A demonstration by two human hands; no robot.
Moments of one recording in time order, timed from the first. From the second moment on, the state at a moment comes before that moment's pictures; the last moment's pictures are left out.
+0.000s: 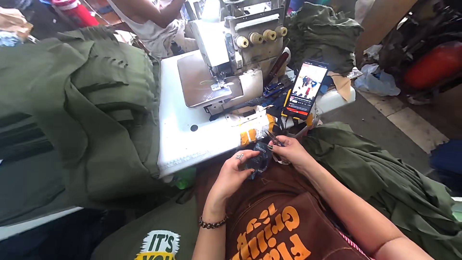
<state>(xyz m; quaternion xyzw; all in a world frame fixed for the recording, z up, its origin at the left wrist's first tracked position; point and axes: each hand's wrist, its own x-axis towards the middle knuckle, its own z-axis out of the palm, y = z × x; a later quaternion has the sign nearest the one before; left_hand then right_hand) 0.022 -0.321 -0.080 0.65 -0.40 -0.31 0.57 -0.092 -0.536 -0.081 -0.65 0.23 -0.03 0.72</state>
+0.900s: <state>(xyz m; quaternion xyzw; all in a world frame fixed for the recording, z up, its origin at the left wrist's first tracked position) 0.026 -0.329 -0.077 0.64 -0.30 -0.29 0.65 -0.115 -0.553 -0.085 -0.62 0.17 0.02 0.77</state>
